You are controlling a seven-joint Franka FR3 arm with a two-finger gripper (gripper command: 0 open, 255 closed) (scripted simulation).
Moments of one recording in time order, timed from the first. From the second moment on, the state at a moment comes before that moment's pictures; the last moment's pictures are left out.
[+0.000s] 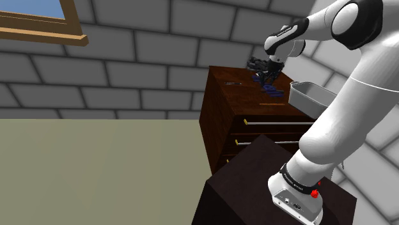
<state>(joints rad) -0.26 0.09 -0.51 -2.09 0.00 2.20 -0.49</state>
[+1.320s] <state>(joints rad) -0.25 -0.01 -0.51 -1.92 -0.05 1.94 -0.46</state>
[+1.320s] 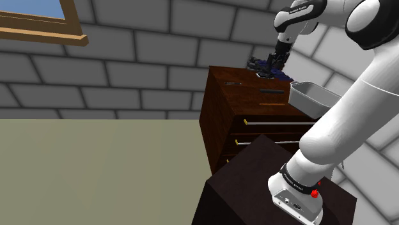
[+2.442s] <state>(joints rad) -0.42 -0.02 -0.69 -1.90 -0.05 1.93 -0.81</state>
